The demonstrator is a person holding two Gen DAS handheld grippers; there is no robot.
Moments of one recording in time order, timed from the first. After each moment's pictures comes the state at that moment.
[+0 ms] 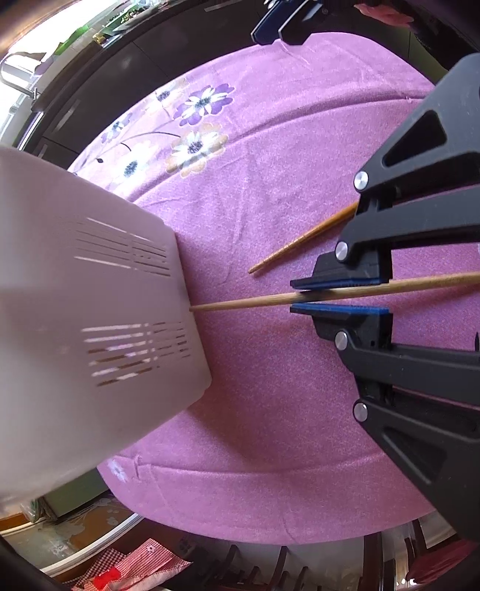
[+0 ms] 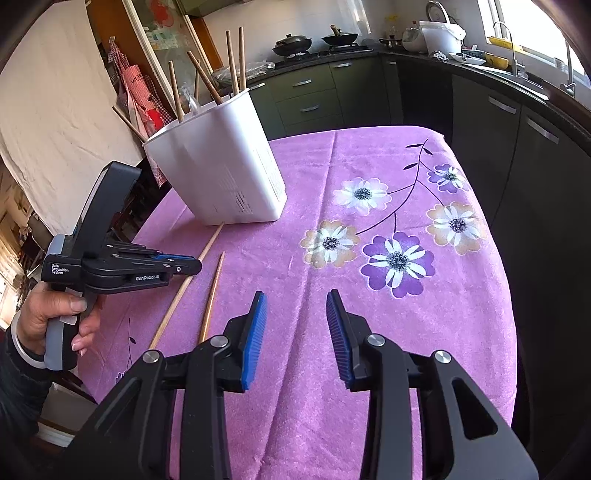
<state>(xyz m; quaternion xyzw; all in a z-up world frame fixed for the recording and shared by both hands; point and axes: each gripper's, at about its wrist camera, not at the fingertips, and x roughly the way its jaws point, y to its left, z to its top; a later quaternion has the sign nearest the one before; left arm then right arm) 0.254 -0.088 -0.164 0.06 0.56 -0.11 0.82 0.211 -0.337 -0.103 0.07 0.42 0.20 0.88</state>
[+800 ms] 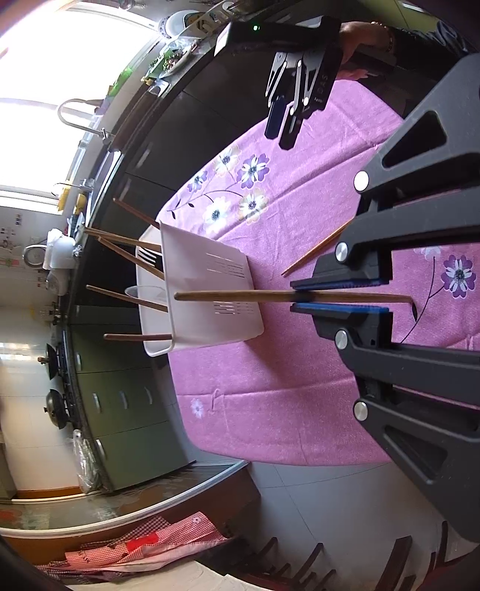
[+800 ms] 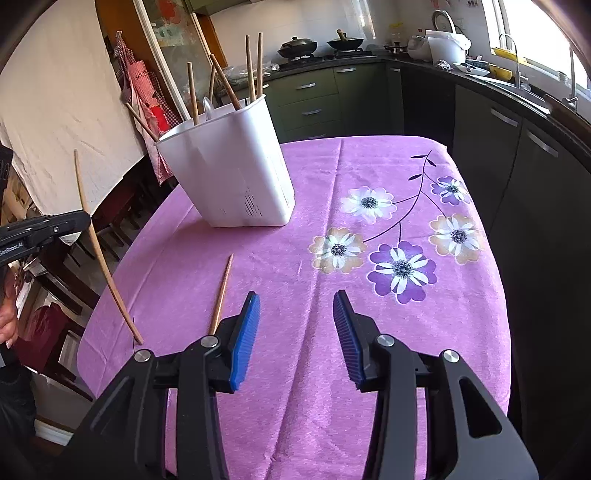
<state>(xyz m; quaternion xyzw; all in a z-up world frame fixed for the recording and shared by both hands) 0.150 -0.029 -0.040 0.04 0.42 -0.13 0.90 0.204 -0.326 -0.092 0.05 0.42 0.20 0.89</state>
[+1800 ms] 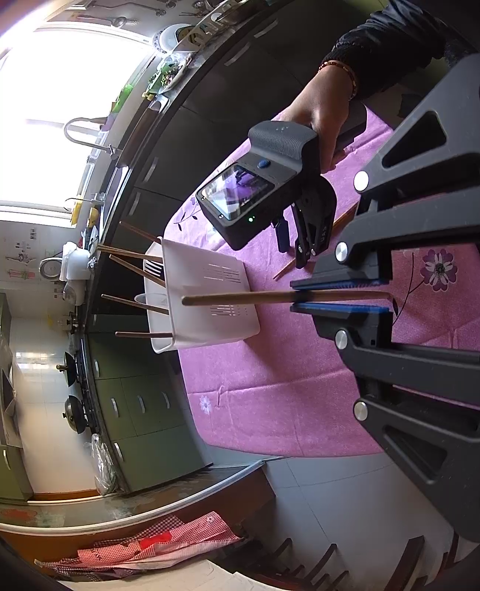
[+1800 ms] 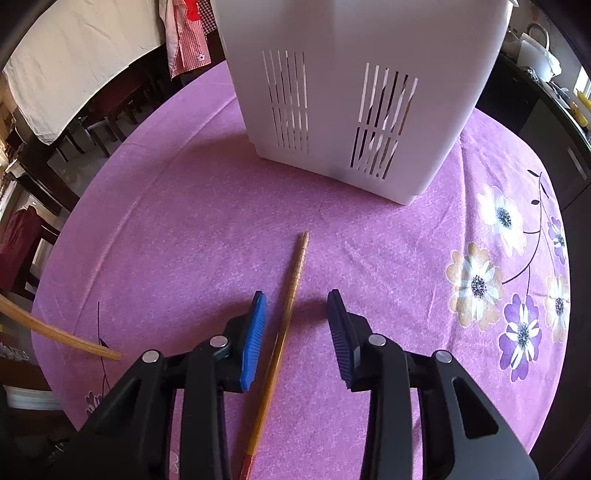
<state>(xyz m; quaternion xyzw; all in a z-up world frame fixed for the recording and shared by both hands) 0.114 -0.015 -0.037 0.04 0.38 -0.15 0.91 0.275 -0.168 -0.160 -0.12 0.53 0.22 0.81</state>
